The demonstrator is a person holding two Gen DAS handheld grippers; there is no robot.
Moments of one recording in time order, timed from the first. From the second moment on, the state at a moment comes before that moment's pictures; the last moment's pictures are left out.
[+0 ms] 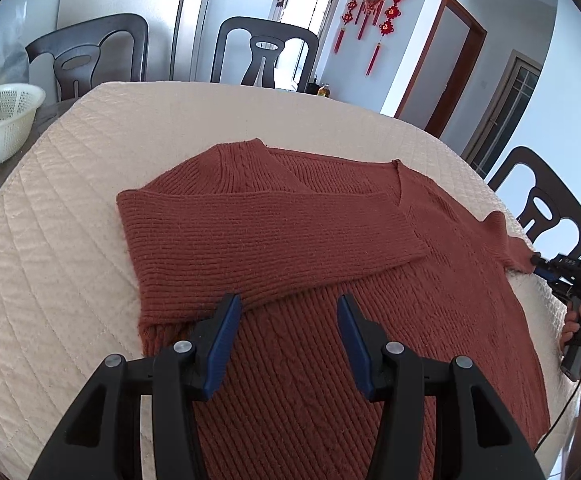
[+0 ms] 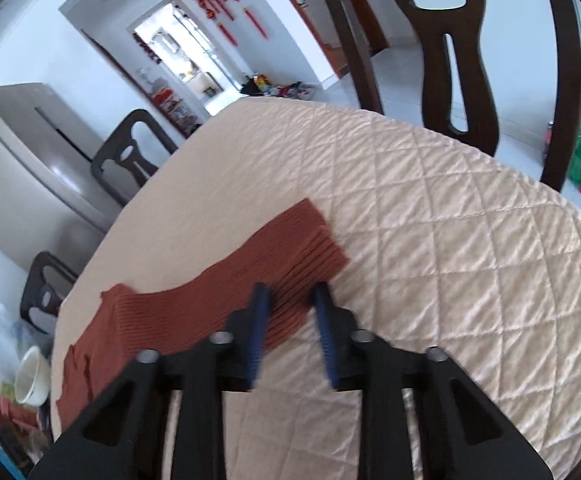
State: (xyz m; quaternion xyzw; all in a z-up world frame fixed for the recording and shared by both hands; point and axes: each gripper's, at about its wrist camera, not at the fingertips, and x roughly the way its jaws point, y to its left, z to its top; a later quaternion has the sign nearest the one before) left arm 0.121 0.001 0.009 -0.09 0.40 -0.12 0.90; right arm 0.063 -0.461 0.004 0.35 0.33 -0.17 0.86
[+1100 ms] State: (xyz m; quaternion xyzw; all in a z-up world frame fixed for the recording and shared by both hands) left arm 0.115 0.013 0.012 -0.13 0.40 -0.14 0.90; right arm 0.135 -0.211 0.032 0.12 0.41 0.25 0.87
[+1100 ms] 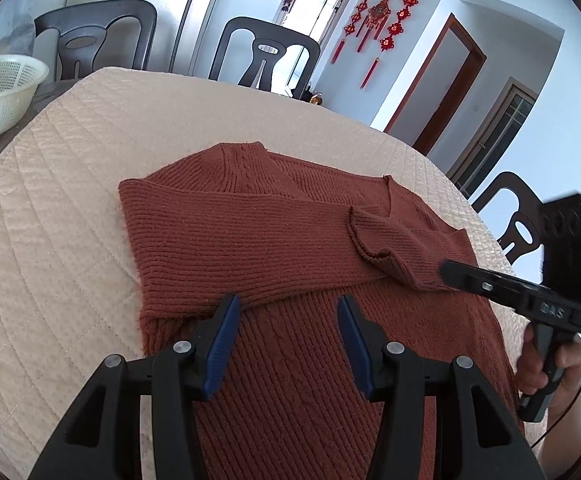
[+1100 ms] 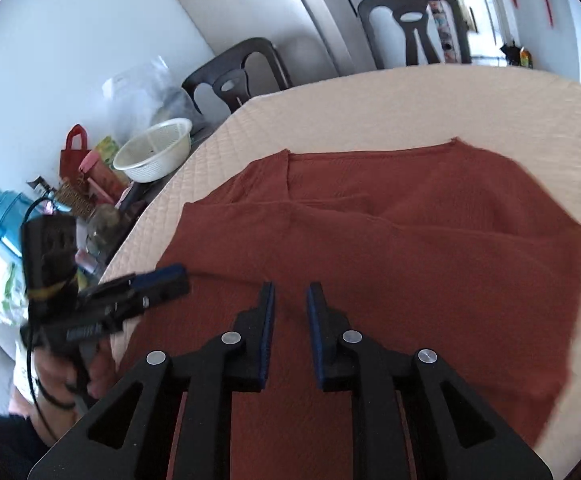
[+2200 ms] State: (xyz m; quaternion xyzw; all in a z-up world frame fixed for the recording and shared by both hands) left arm 0.196 -0.067 0.023 -0.06 0.42 -0.21 0.88; right arm 0.088 -0.304 0.017 0.18 0.37 0.13 0.90
